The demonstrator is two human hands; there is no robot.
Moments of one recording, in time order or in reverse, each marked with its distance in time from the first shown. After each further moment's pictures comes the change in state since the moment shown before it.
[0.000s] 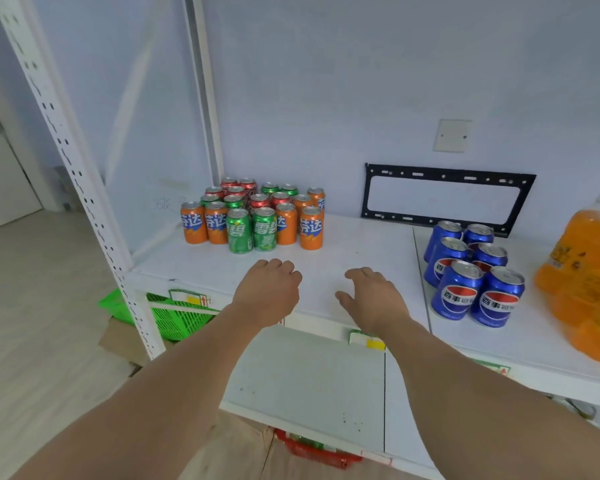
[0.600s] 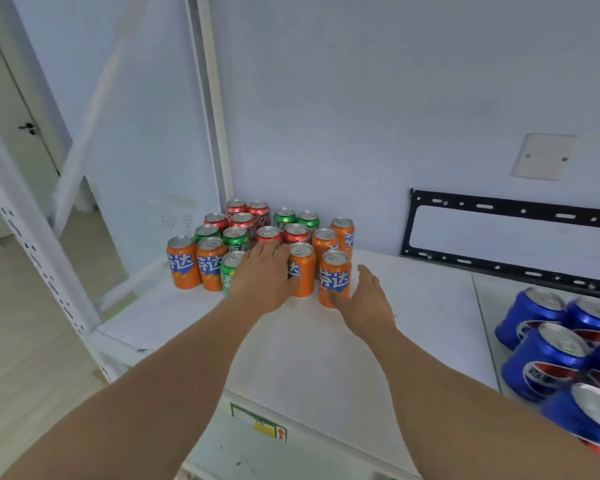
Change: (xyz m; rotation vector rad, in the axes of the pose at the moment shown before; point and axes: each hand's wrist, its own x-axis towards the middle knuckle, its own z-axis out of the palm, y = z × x) left_hand 0.166 -0.107 0.083 -0.249 -0.075 -0.418; right_hand 0.218 -0.008 0.047 0.553 -0.006 0.232
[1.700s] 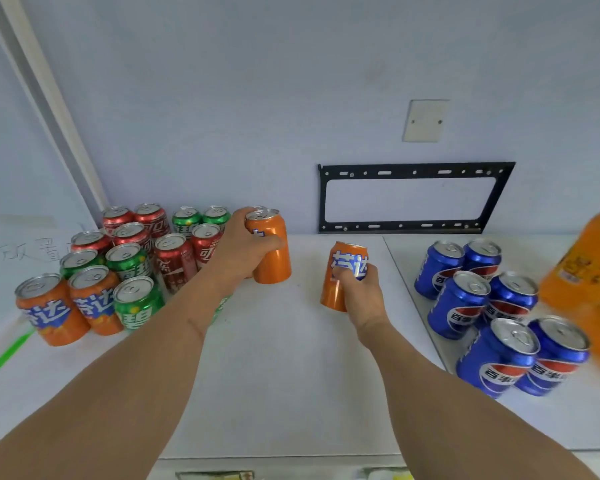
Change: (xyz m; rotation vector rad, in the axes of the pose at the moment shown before) left_hand 0.079 0.063 0.009 -1.353 -0.274 -0.084; right_hand 0.003 0.064 -0.032 0.722 0.377 0.366
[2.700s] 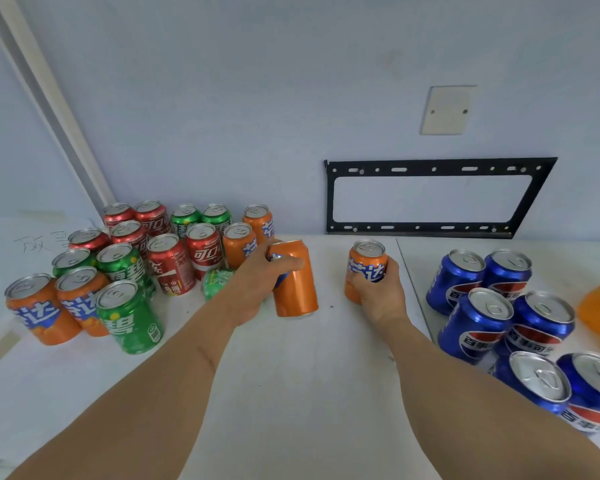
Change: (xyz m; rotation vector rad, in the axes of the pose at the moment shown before) left_hand 0.005 -0.036 0.045 -0.164 -0.136 -0.220; right_hand 0.068 0.019 -0.027 -0.112 -0.009 -0.094
